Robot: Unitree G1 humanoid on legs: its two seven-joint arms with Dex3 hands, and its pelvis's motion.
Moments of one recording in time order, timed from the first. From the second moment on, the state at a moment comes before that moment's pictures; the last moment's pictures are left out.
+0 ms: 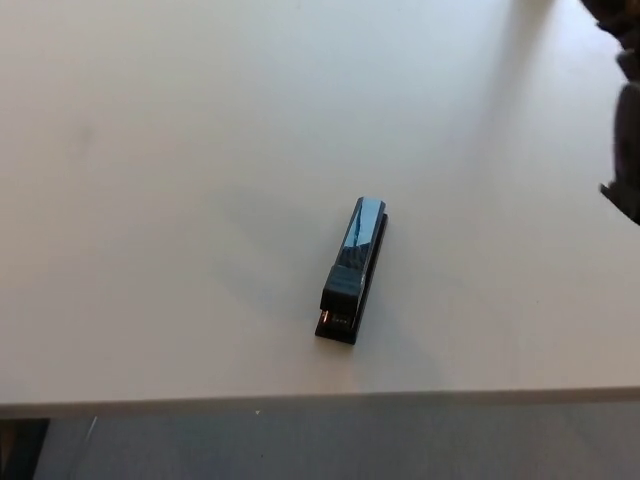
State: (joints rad) left_arm 0.07 0.53 0.20 1.15 0.00 -0.41 -0.32; right_arm -0.33 -0.31 0.03 -0.44 0.32 -0.07 0.02
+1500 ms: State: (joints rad) left_arm 0.13 0.51 0.12 0.93 0.00 -0.41 -0.32; right_arm -1.07 0.11 0.16 1.10 0.10 -0.02 -0.14
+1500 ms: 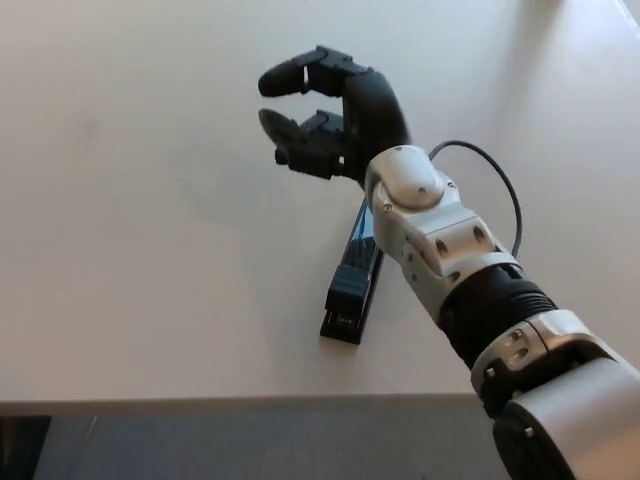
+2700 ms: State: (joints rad) left_arm 0.13 0.51 0.09 0.83 0.00 -0.38 -0.33; right_arm -0.92 0.10 0.02 1.24 0.02 -0.24 -0.10
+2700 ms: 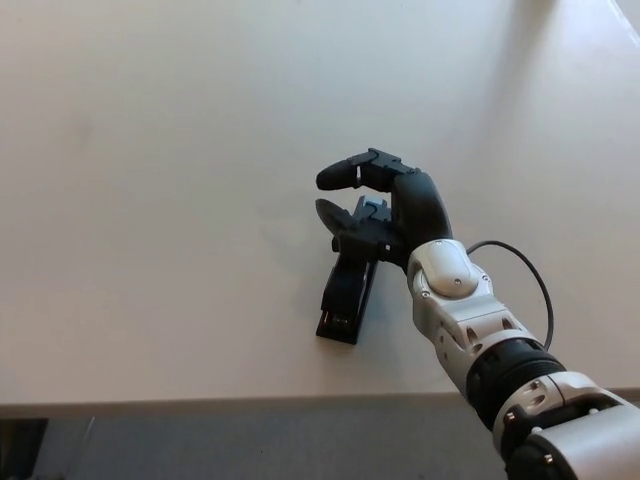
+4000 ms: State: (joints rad) left_arm 0.07 0.51 0.08 0.83 0.00 -0.38 -0.33; right_arm -0.89 0.10 0.07 1.18 0.06 -0.25 0.06
